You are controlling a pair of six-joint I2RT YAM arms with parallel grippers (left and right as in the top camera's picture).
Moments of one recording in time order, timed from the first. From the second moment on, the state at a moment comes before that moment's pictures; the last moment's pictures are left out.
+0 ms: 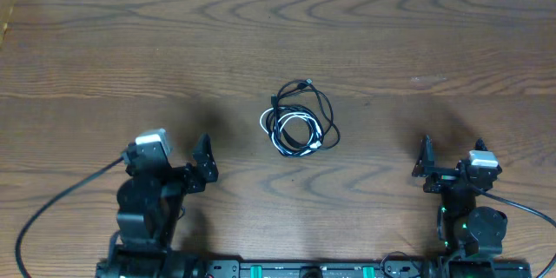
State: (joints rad) left arm -0.10 0.40 0.52 -0.56 -0.02 -0.32; right arm -0.01 0.02 0.01 -0.07 0.05 0.07
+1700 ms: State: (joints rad) left arm -0.11 1.05 0.98 -0.96 0.20 -0.45; right arm -0.01 0.02 0.01 -0.07 0.05 0.07
